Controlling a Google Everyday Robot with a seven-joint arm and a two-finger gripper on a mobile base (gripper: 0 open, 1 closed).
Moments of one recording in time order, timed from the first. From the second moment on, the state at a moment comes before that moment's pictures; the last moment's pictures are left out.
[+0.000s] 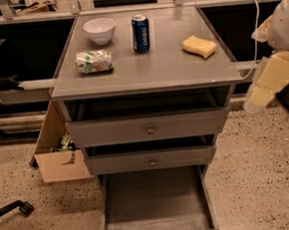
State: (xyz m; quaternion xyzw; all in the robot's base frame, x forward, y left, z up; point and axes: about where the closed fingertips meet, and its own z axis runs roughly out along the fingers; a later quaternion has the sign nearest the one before) arm 0.467 -0.212 0.972 -0.56 0.80 0.00 0.20
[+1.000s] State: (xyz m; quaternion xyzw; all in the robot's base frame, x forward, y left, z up) arm 0.560 -0.182 0.952 -0.47 0.83 0.06 0.29
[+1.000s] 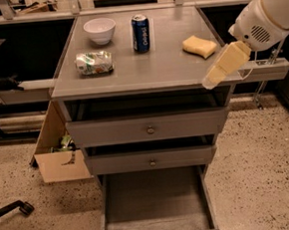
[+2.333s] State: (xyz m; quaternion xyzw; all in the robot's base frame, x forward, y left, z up) arm 0.764 -0.154 0.896 -0.38 0.83 0.08 0.41
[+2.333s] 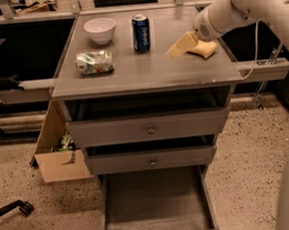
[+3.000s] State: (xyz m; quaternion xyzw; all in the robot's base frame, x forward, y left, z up) arm 0.807 -0.161 0.885 -0.35 0.83 0.12 0.42
